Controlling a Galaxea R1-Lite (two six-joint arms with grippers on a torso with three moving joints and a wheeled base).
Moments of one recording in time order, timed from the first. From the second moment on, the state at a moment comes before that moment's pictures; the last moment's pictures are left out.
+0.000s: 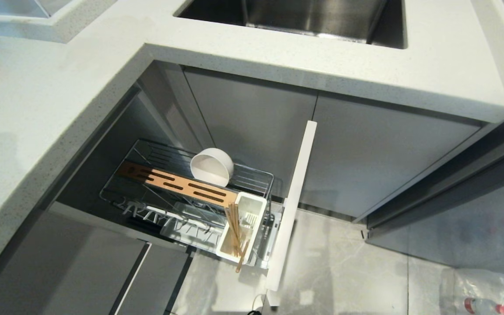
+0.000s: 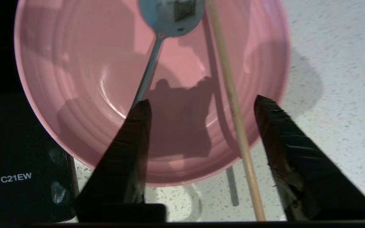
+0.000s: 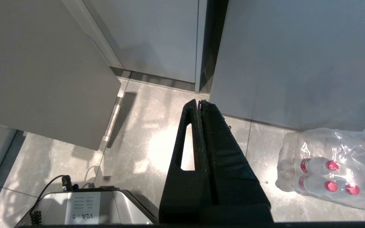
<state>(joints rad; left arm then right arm) 0.86 1.40 -1.65 0.76 -0.24 -0.64 0.00 0.00 0.00 0.00 -0.02 0.04</state>
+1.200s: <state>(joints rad) 0.81 1.51 -1.63 0.72 -0.30 -0.68 0.00 0.00 0.00 0.00 -0.02 0.04</state>
